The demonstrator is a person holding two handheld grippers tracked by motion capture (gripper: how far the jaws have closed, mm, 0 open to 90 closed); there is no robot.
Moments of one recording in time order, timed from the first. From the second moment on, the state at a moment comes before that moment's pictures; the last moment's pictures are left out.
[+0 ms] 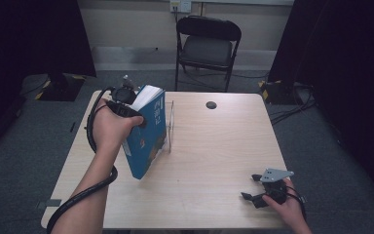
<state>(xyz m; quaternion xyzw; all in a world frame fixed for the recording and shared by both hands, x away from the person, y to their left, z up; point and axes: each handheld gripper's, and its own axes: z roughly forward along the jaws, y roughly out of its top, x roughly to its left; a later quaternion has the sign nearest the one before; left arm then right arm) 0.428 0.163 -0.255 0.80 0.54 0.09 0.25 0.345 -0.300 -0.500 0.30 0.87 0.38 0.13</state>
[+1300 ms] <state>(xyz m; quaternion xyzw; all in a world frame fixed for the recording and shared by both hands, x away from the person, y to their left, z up) 0.455 0.149 -0.253 0.77 0.58 0.11 0.24 0.345 -0.300 -0.500 0.30 0.87 0.38 0.13</state>
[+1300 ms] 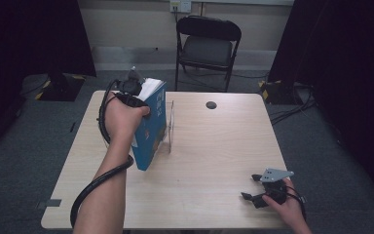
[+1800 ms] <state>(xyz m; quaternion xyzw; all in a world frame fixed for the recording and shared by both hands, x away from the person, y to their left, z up) 0.462 0.145 -0.257 0.76 0.60 0.11 0.24 0.345 -0.300 -0.500 0.29 0.87 0.38 0.13</state>
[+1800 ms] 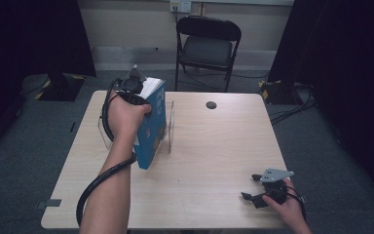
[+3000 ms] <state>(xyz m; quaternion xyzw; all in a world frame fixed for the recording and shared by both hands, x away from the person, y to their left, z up) 0.481 0.136 -0.264 0.75 0.60 0.12 0.24 0.345 -0.300 -0.500 0.29 0.87 0.38 0.13</state>
